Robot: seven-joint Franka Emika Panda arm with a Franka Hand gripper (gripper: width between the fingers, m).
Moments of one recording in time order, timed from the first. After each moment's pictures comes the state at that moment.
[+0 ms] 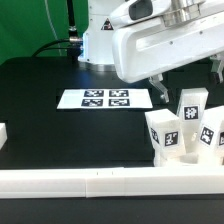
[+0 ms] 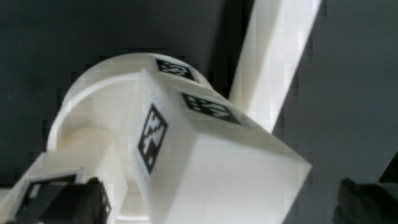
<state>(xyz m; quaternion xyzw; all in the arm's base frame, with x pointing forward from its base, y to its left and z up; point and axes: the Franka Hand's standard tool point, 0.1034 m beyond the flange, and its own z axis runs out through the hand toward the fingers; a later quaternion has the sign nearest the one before) 0.572 0.095 0.100 -0.98 -0.12 -0.09 0.12</state>
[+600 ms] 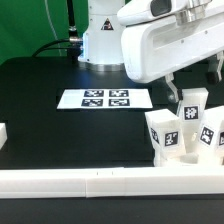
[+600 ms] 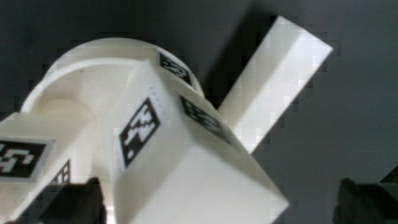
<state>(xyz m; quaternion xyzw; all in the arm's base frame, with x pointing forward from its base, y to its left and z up) 0.567 0.101 0.098 -0.95 -0.27 -0.09 0.10</state>
